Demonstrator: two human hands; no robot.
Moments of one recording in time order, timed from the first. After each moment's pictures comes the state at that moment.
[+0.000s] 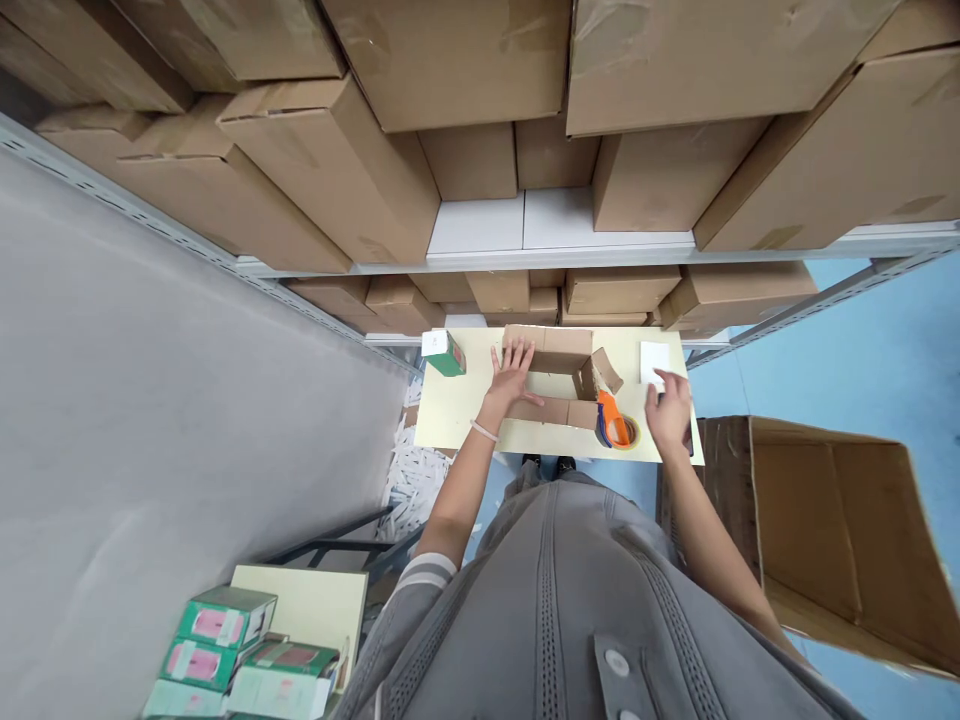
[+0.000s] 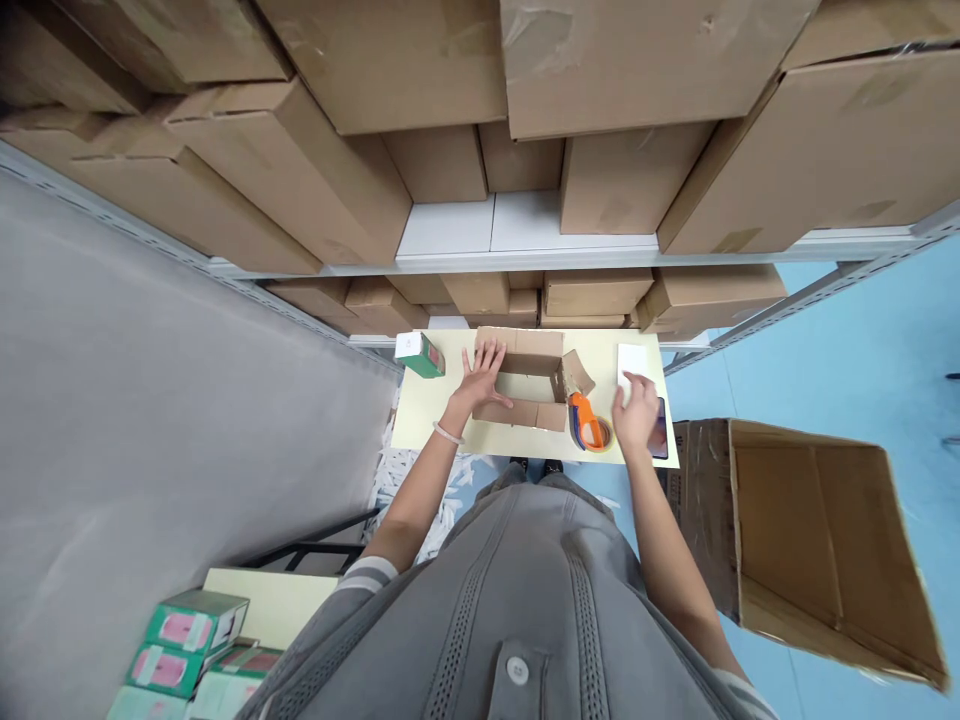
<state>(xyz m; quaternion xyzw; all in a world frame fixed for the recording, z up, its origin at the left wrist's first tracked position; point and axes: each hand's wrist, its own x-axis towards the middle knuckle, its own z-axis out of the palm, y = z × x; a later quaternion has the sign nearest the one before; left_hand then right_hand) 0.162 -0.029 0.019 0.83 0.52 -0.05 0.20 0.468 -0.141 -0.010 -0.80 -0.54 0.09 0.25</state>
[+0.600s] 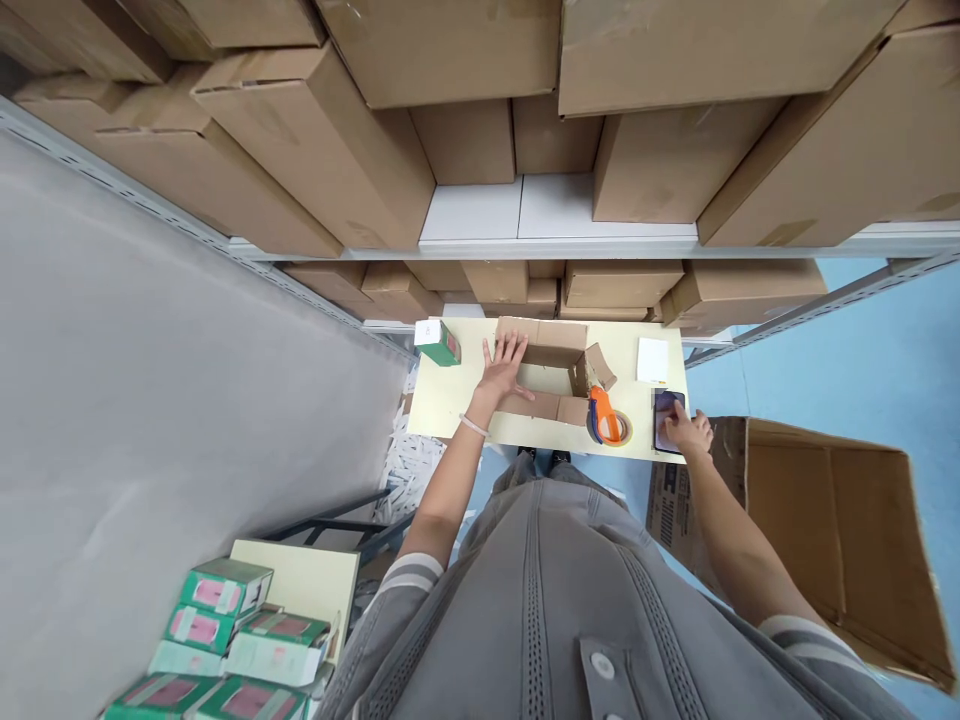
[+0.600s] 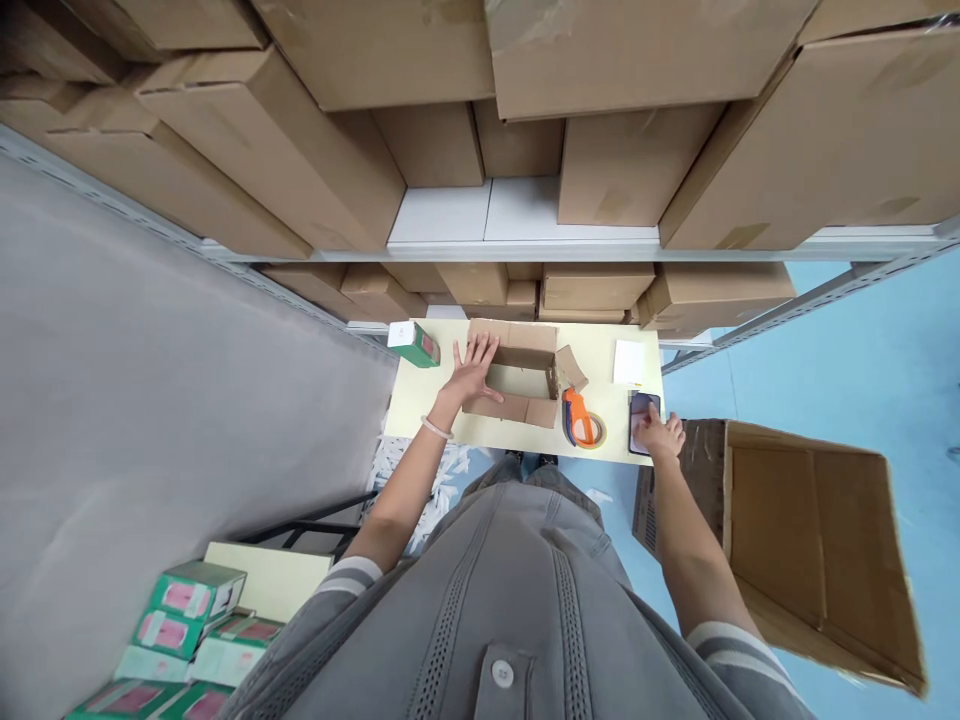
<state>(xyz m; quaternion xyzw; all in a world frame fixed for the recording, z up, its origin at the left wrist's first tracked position) 0.165 -0.031 0.023 0.82 0.54 -0.07 0.20 0.573 -0.169 -0.117 -0.89 -0.41 0.22 -0.01</state>
